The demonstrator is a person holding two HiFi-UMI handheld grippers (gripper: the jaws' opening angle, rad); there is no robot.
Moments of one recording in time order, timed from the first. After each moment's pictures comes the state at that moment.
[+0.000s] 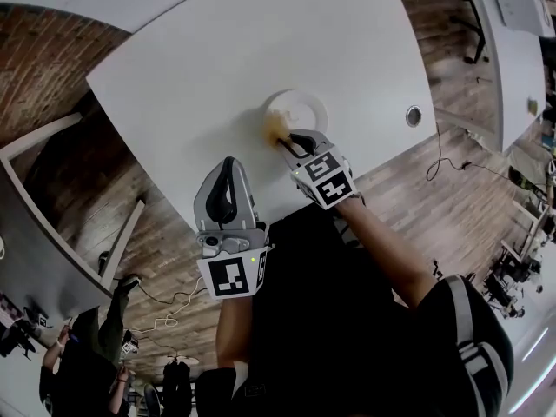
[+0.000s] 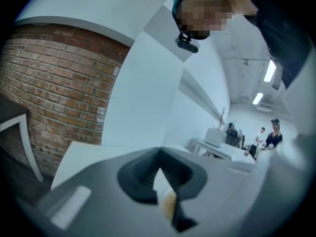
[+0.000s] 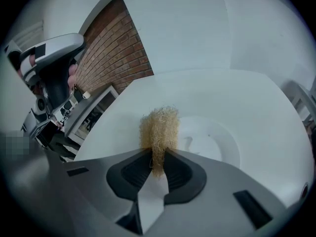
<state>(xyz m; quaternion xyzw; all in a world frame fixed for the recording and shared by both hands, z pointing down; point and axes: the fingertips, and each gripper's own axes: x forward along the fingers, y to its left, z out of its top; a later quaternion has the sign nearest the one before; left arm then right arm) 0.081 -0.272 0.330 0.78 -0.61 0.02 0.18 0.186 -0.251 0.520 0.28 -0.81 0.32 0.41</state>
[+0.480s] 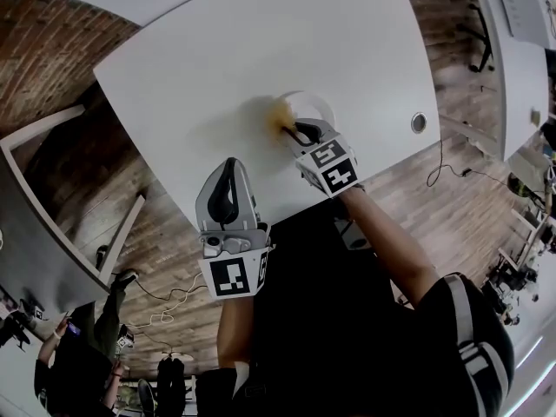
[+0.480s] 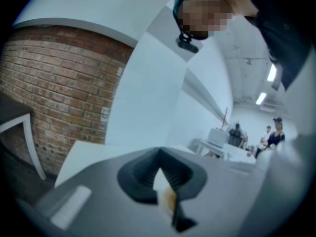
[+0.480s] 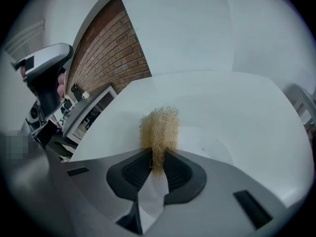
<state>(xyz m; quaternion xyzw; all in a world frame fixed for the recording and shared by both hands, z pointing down) 0.068 -0.268 0.334 0.76 -0.62 0.02 0.18 0.181 -0.277 0.525 0.28 -0.81 0.31 0.41</state>
